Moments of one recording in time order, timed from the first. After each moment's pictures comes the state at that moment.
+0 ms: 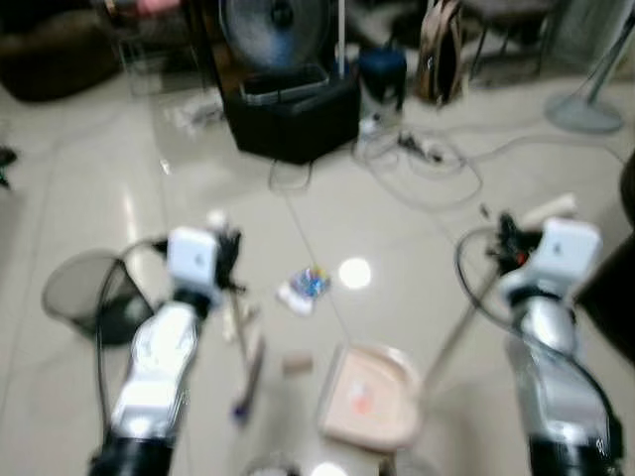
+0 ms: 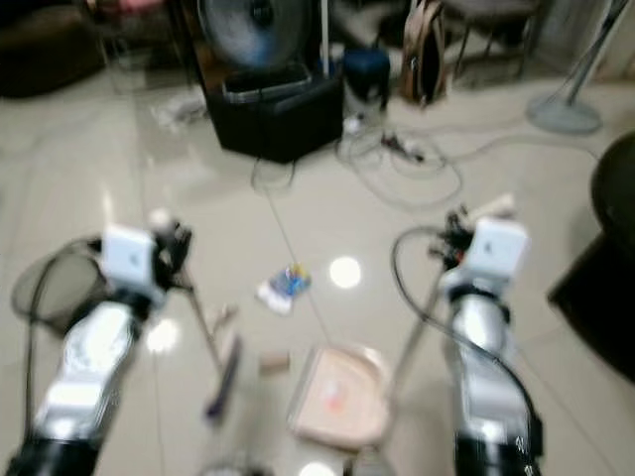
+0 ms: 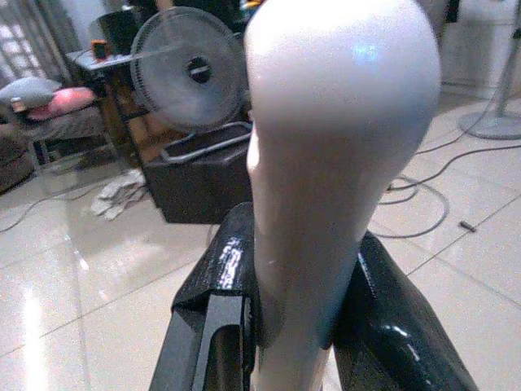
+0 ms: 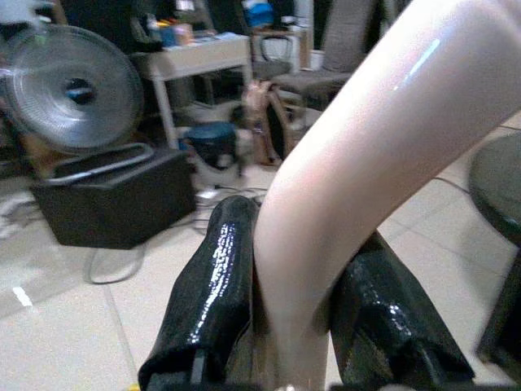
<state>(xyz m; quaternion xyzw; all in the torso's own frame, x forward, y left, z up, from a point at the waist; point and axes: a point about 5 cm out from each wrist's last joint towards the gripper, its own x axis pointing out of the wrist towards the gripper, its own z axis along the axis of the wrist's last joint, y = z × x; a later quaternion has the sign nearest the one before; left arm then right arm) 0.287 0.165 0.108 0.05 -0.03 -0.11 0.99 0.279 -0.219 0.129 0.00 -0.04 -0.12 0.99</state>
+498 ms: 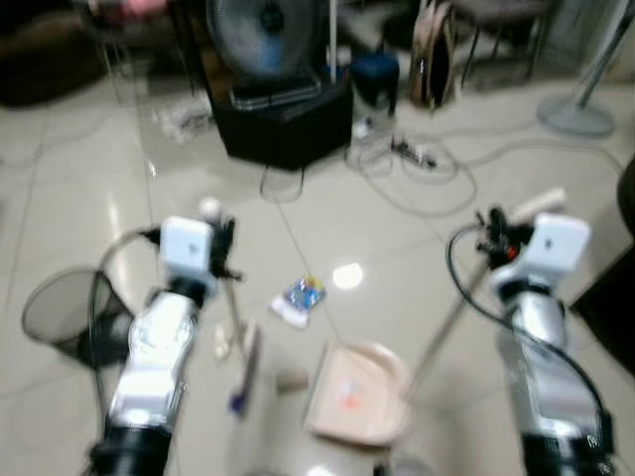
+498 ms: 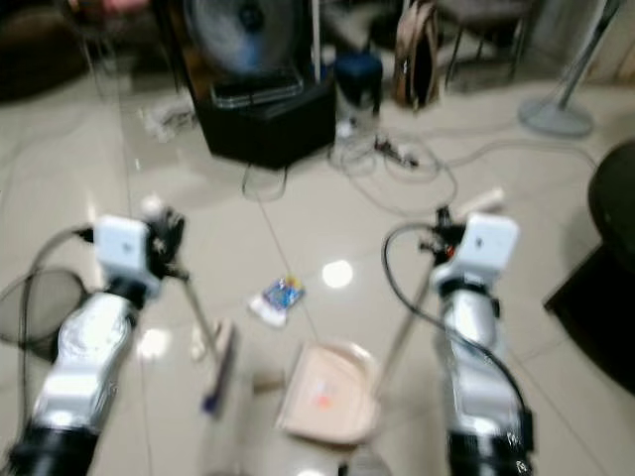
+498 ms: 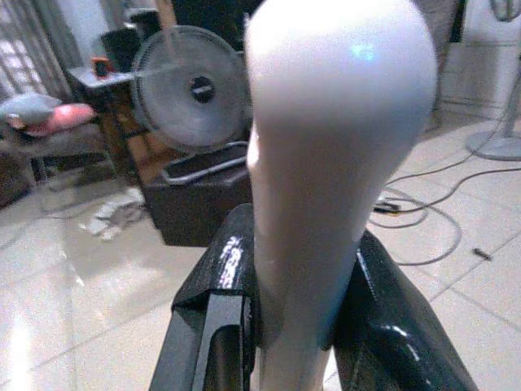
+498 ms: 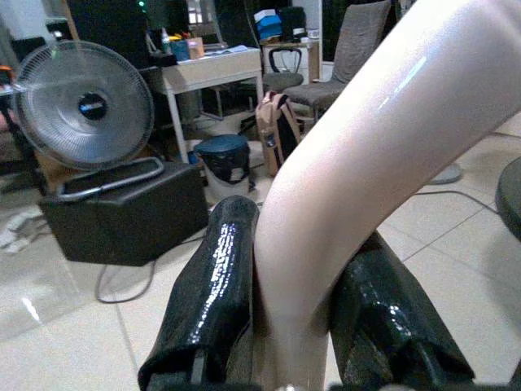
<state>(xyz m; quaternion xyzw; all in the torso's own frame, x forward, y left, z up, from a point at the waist) 0.293 0.166 0.116 0.06 -0.05 -0.10 0.99 0.283 -0.210 0.131 0.00 -0.05 -0.11 0.99</state>
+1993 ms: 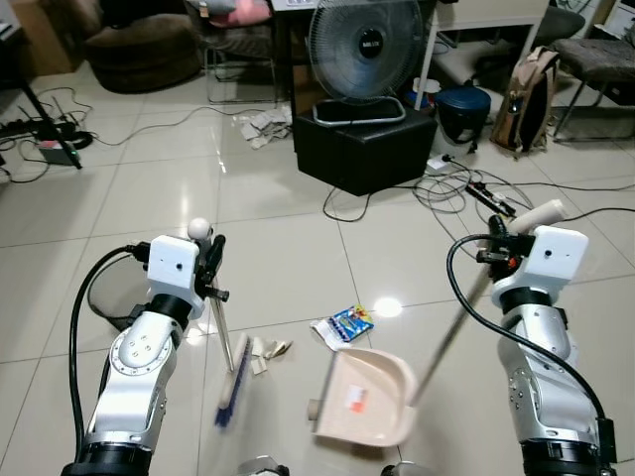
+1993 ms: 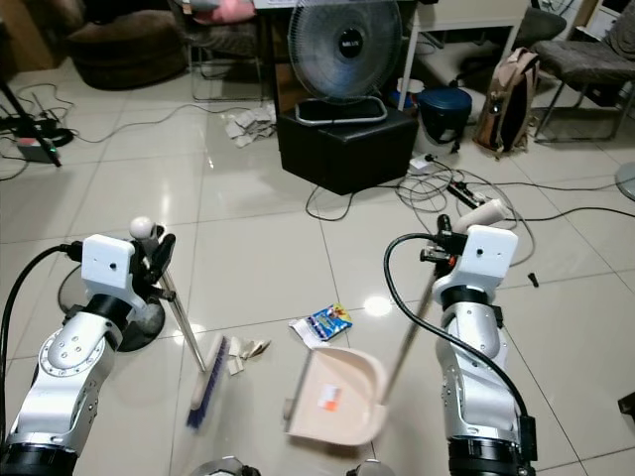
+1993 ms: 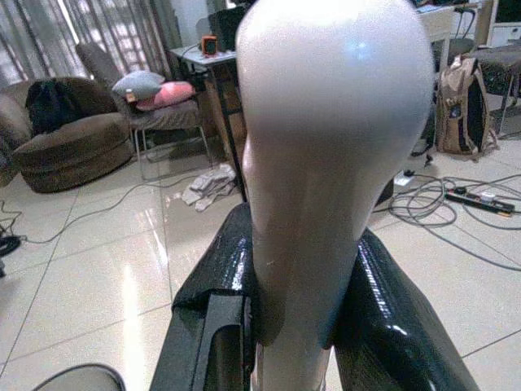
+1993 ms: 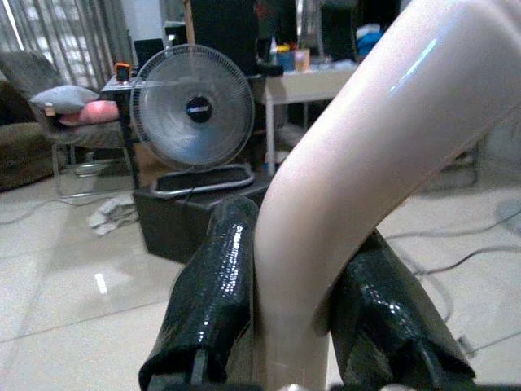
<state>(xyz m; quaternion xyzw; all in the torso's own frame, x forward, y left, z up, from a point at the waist) 0.277 0.197 0.104 0.09 -0.02 -0.09 0.99 0.280 -0.209 0.127 -0.01 -0.05 -0.10 0.99</state>
